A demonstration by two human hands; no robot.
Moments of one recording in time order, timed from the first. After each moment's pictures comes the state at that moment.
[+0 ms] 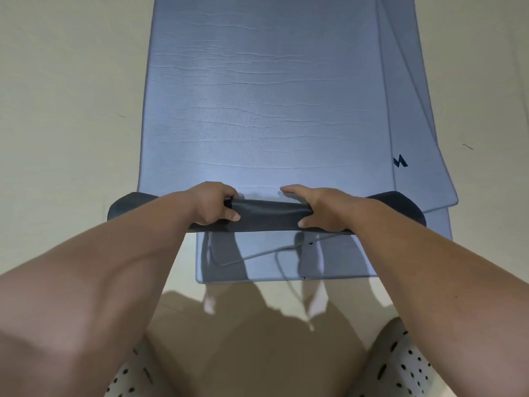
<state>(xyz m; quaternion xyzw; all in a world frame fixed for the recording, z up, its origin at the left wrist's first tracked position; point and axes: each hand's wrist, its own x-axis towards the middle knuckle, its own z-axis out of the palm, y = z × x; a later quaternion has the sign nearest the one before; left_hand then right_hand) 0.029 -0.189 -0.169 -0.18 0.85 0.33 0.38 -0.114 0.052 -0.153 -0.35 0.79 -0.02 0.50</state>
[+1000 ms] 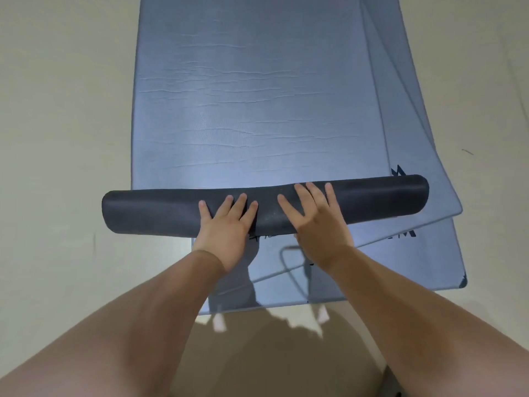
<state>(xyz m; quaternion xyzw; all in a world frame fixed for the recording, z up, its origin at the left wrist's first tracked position) 0.029 -0.133 -0.196 -0.10 0.95 0.04 0.28 -0.085 0.054 -0.210 -0.47 0.87 0.12 0.09</state>
